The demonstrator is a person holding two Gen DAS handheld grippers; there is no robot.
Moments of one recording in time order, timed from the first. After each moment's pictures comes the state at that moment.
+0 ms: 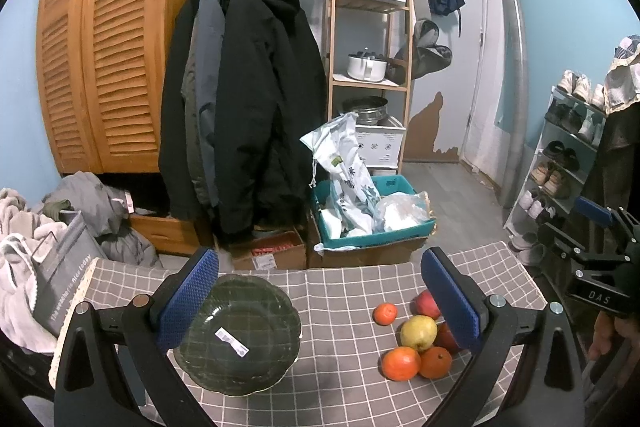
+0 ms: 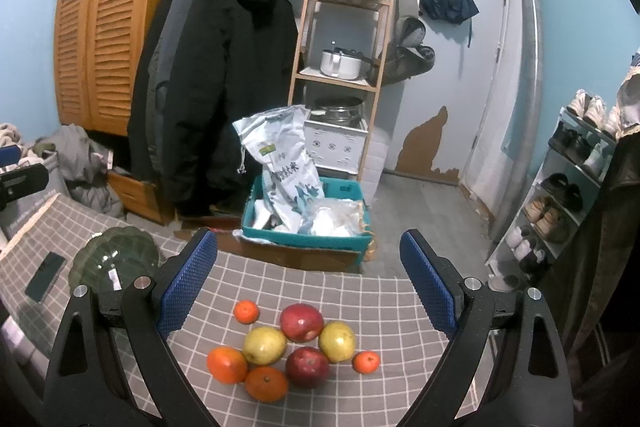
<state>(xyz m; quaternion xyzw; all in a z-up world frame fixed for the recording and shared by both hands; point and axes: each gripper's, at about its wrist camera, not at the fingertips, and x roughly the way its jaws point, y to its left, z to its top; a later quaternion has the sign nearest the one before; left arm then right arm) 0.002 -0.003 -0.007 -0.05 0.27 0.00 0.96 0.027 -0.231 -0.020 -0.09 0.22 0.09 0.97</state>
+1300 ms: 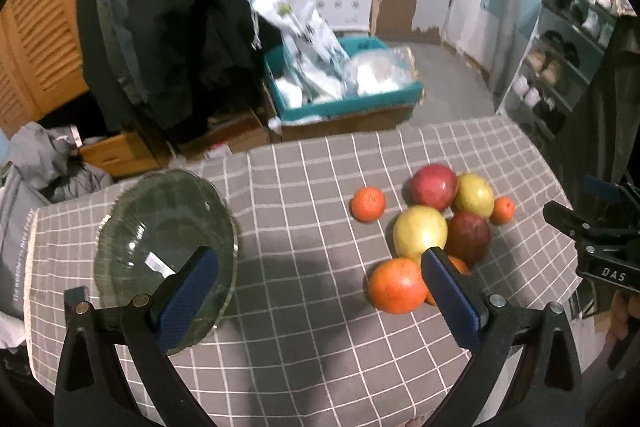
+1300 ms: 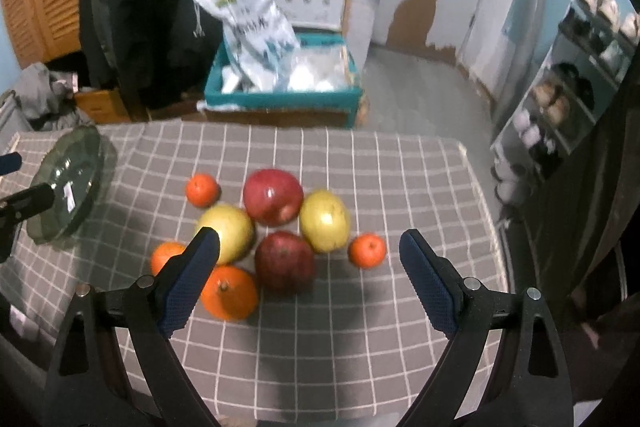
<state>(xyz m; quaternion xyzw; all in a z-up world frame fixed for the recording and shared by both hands) 0.081 -0.067 -0.154 0.01 0.46 -0.06 0.89 0.073 -0.276 -0.159 -0.06 0.44 0.04 0.89</state>
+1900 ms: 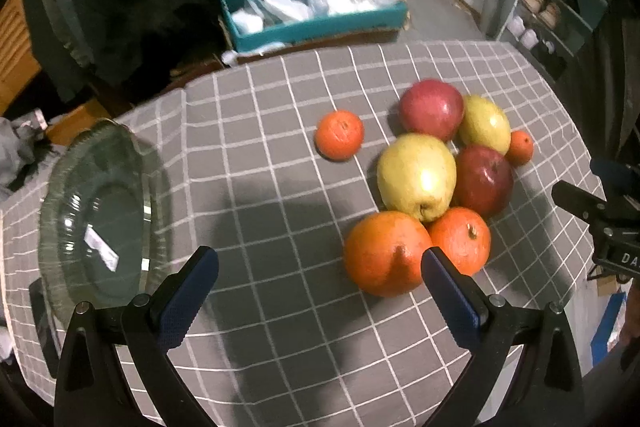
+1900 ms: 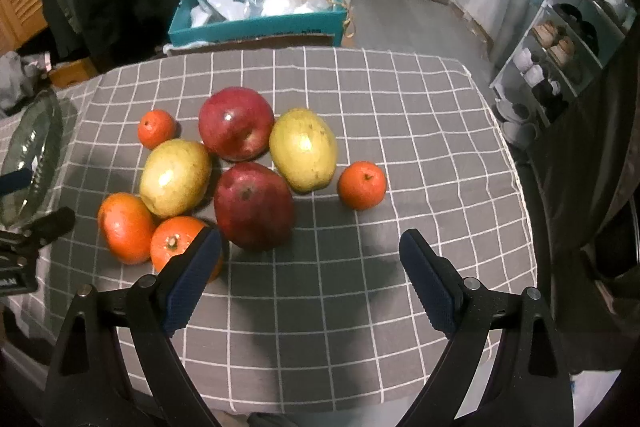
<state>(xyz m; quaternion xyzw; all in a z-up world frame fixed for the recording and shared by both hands) 0.106 -0.103 -0.239 0.03 0.55 -0.09 0.83 0.090 -0.293 -0.223 -0.05 0.52 0.02 0.86</state>
